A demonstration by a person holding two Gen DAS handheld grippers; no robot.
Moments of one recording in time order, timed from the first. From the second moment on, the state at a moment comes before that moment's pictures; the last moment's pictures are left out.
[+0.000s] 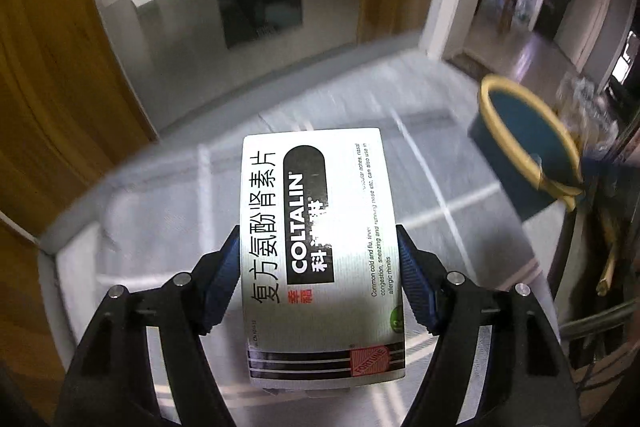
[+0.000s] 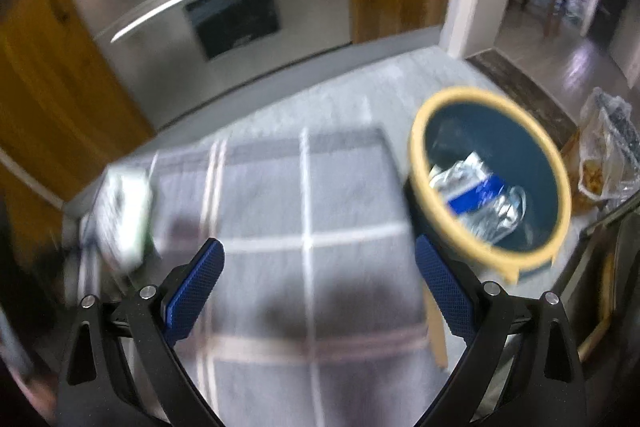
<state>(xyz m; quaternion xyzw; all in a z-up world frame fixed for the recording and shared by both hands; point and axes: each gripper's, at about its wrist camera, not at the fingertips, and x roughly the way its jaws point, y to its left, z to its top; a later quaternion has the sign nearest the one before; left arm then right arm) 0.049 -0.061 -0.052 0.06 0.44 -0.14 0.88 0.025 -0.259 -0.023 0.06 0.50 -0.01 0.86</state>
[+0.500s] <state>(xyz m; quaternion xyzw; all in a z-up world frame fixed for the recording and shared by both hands) 0.028 0.027 0.023 -0.03 0.38 -0.14 0.91 -0.142 -0.061 -0.096 -0.18 0.60 0.30 0.72</state>
